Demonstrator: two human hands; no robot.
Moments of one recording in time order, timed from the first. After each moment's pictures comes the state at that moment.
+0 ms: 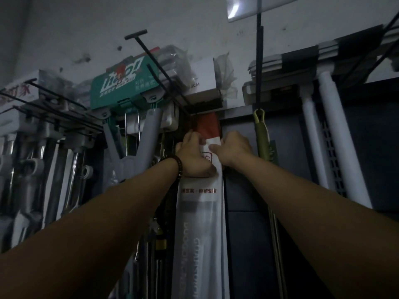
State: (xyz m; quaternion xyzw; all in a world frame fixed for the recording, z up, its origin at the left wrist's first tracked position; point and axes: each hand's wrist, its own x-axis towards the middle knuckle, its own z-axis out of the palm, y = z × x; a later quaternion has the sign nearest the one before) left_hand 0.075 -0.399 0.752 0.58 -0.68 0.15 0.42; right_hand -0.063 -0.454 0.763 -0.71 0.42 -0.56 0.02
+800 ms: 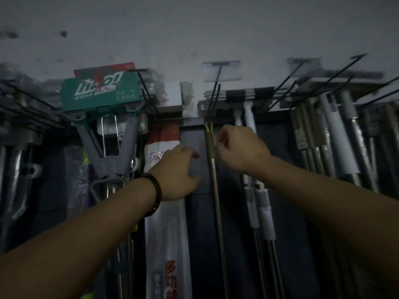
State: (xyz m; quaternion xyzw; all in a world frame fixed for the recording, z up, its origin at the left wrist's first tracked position) left_hand 0.054 -0.249 0.697 0.43 -0.82 0.19 0.33; right_hand -0.150 -0.234 0.719 -0.67 0.51 -0.47 -0.27
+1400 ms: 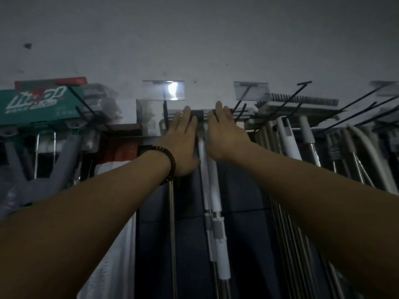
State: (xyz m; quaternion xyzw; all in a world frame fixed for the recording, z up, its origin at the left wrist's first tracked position) left_hand -0.090 -0.269 0.786 0.42 -0.77 0.35 0.32; right_hand -0.249 -0.252 0.794 -0.63 0.58 -0.34 -0.38
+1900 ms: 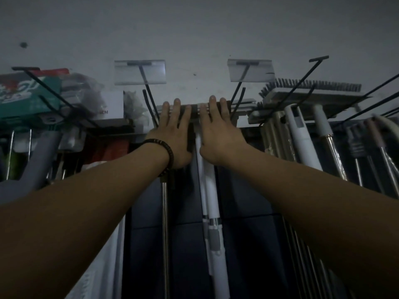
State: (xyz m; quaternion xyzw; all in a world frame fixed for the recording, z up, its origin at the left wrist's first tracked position) left_hand -0.108 -0.336 0.809 0.48 -0.72 0.39 0.33; right_hand -0.265 -0.310 0.796 -0.65 0.54 -0.38 -0.38
